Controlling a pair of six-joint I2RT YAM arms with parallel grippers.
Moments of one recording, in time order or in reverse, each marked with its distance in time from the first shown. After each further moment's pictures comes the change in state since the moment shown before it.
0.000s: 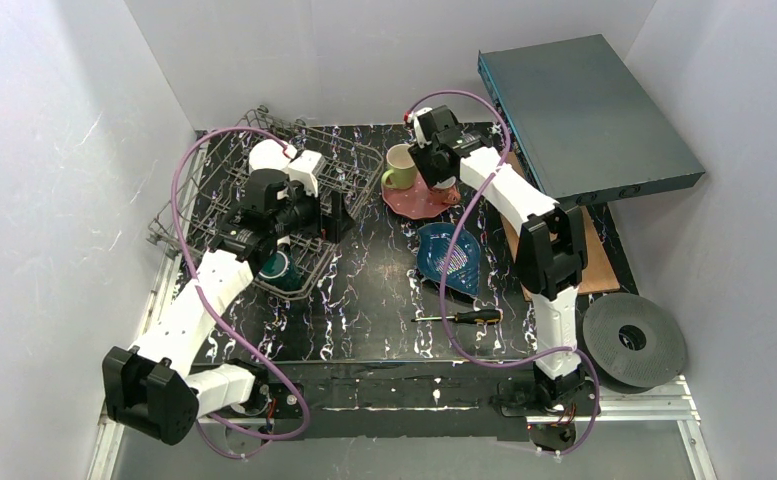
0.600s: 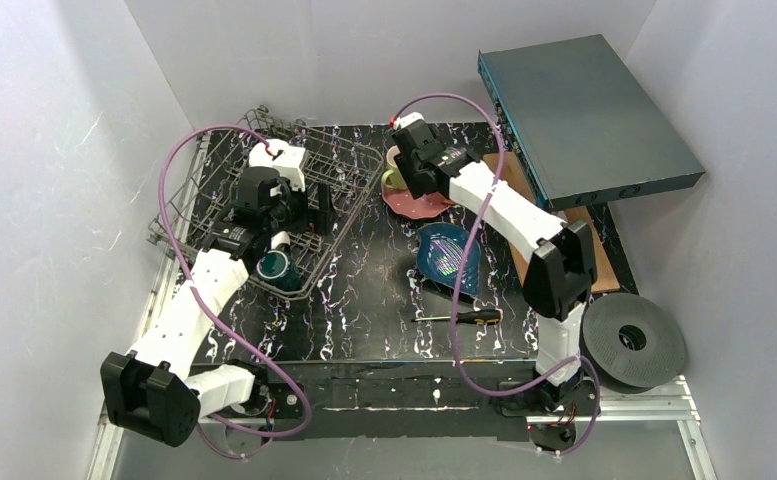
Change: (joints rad) left arm 0.032 -0.006 0.028 -0.068 -0.184 -0.017; right arm 0.158 -0.175 -0.078 -0.082 0.214 0.202
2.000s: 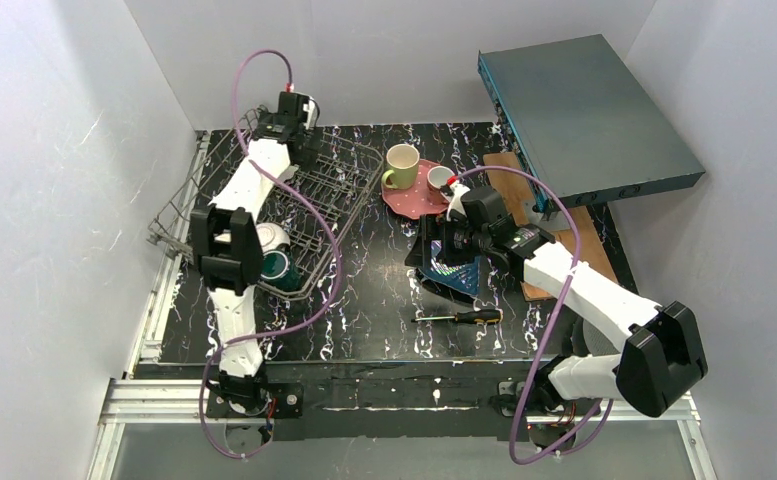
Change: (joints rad) left arm 0.108 0.987 0.915 -0.227 -0.595 0.336; right arm -0.057 -0.630 -0.887 0.402 -0.771 0.436
